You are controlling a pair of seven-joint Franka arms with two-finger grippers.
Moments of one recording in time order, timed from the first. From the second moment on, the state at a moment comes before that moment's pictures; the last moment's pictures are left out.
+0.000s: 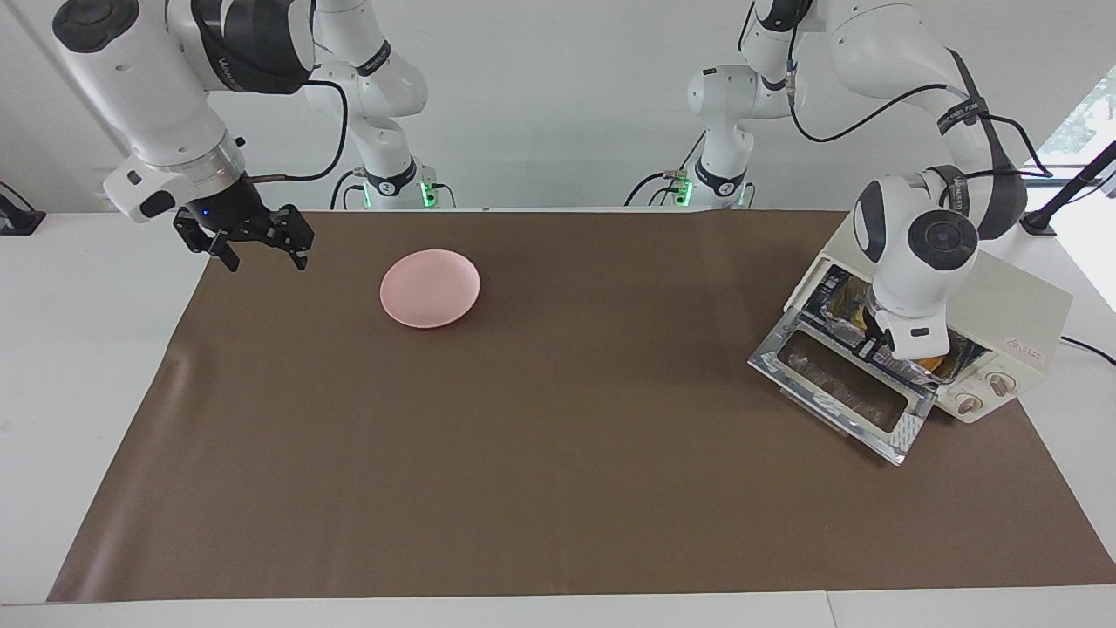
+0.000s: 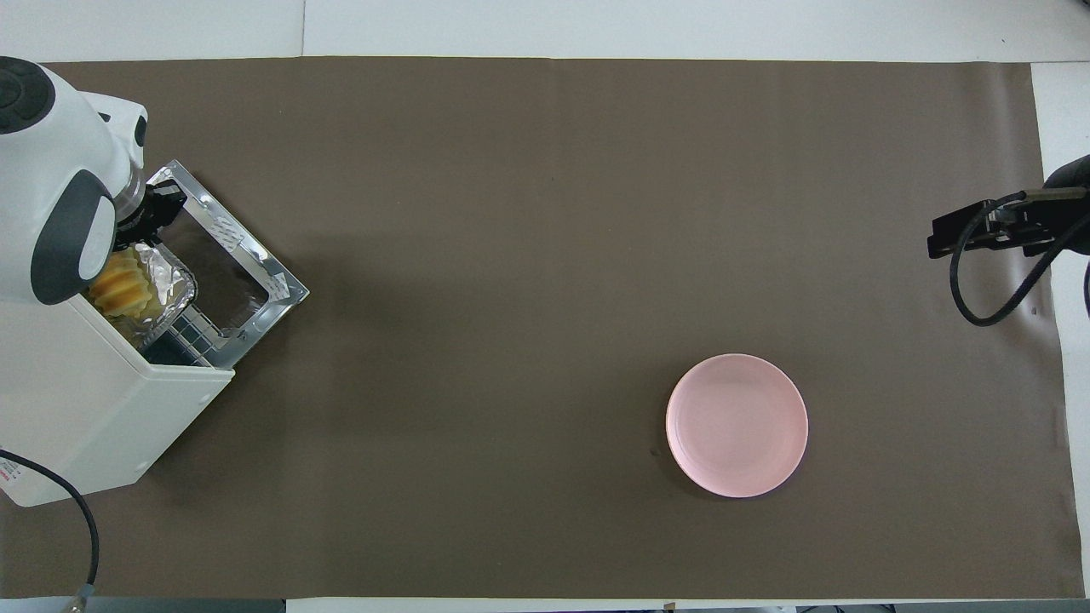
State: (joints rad) left arm -0.13 0.27 0.04 -1.70 0.32 1.92 -0.78; right arm -0.05 0.04 0.02 -1.61 0.00 1.62 -0.02
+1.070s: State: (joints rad) left arm -0.59 0.41 0.02 -1.49 0.02 1.89 -0.62; right arm -0.05 0.04 0.02 -1.61 0.00 1.62 -0.02
